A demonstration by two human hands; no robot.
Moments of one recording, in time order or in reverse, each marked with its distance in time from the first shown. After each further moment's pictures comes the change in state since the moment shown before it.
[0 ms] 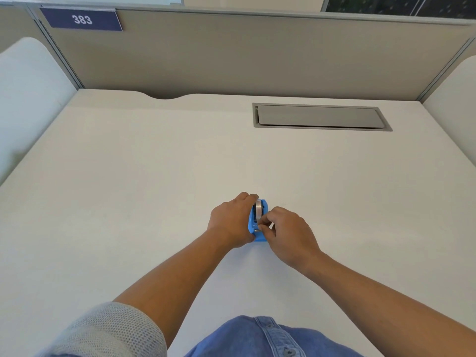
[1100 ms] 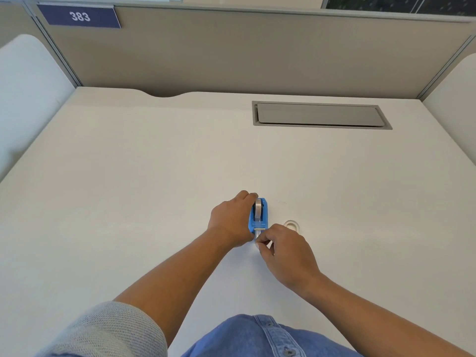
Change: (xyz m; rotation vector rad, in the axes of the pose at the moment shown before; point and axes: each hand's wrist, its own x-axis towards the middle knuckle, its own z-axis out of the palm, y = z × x) left_hand -0.002 0.002 -0.001 -0.004 -0.008 -0.011; right_hand -0.034 -0.007 0.014 0.022 0.015 0.061
